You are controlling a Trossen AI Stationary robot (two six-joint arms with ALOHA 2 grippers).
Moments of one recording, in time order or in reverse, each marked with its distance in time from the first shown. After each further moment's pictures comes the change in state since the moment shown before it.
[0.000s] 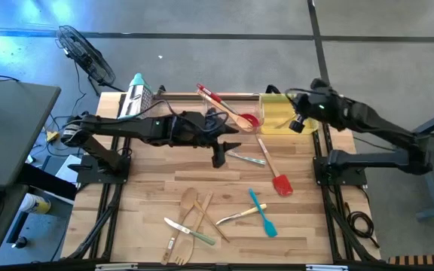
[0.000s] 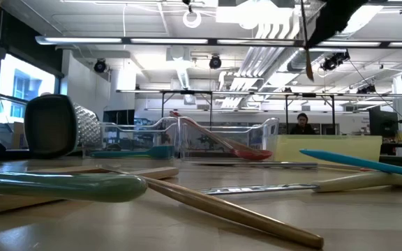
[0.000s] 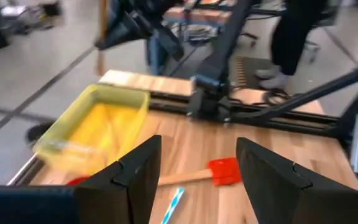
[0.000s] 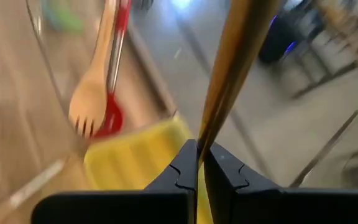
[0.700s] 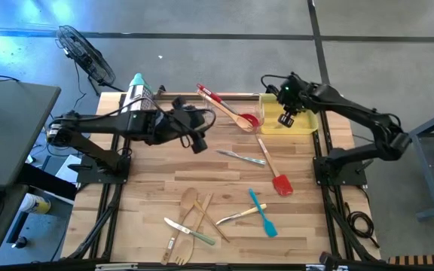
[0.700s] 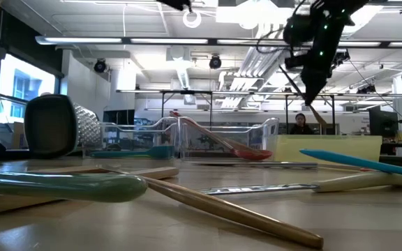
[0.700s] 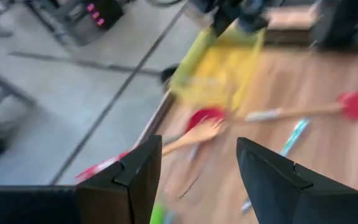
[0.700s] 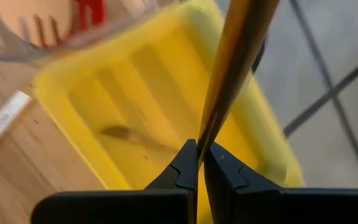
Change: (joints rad) left arm 0.000 -0.148 0.000 -0.425 -0.418 0.093; right arm -0.316 0.399 0.000 -0.077 -0.173 0.047
